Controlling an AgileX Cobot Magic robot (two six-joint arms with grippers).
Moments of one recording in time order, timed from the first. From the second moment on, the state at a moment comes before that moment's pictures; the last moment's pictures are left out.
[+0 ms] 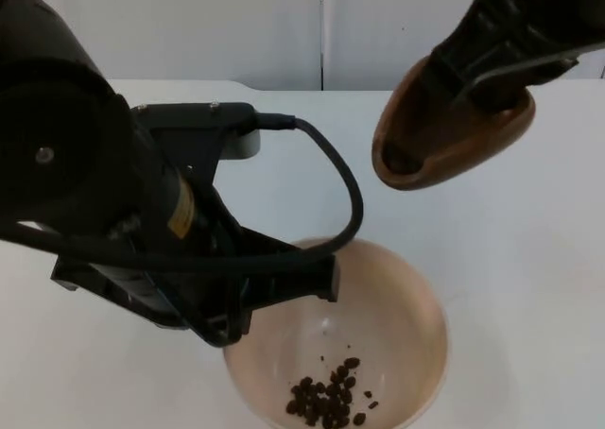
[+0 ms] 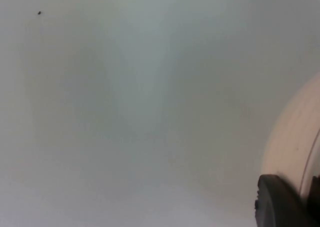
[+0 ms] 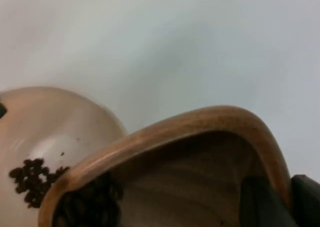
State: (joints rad) right arm 0.86 1.53 -1.26 -0.34 0.92 0.25; left arm -0.79 1.60 -0.74 0.23 0.42 -0.84
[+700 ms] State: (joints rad) right arm 0.78 1.53 -1.26 -0.25 0.91 0.19; left arm -0.79 1.60 -0.74 0.29 0.44 -0.83
